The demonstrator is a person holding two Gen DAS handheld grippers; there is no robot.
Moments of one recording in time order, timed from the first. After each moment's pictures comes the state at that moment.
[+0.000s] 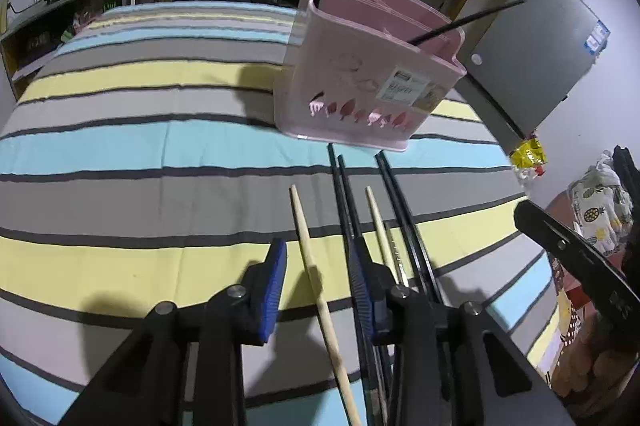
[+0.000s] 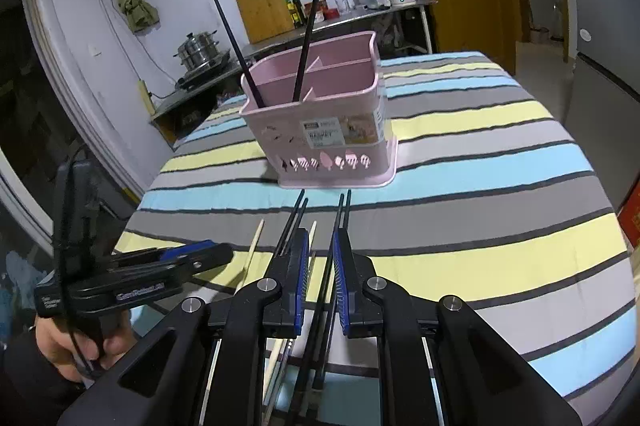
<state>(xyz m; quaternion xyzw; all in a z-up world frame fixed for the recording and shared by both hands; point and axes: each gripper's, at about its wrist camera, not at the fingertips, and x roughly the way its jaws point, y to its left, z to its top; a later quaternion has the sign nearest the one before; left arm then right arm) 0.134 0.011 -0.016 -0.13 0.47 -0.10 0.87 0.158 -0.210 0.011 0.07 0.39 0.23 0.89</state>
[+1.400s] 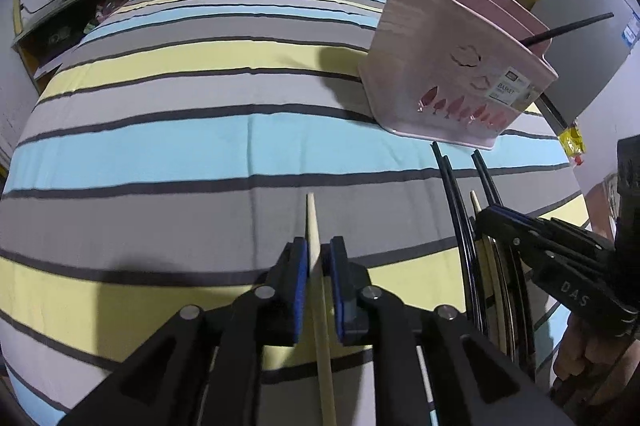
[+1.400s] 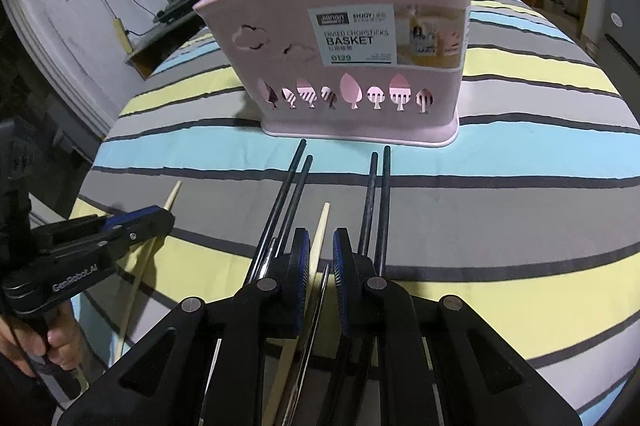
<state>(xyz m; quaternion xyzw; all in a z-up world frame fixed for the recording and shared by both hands) 0.162 0.064 -0.036 -0.09 0.51 -0.05 0.85 0.223 -0.140 -0.055 0.01 0.49 0.22 0.84</state>
